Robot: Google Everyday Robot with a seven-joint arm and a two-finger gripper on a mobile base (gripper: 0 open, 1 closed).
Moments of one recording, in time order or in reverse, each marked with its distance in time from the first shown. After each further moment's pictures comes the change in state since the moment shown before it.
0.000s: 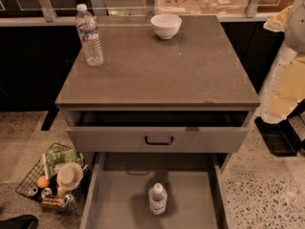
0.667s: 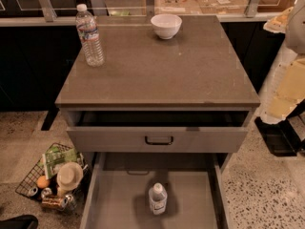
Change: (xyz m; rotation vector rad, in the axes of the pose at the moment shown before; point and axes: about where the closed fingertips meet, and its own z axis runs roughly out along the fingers) arm 0.002 0.000 0.001 0.001 -0.022 0.008
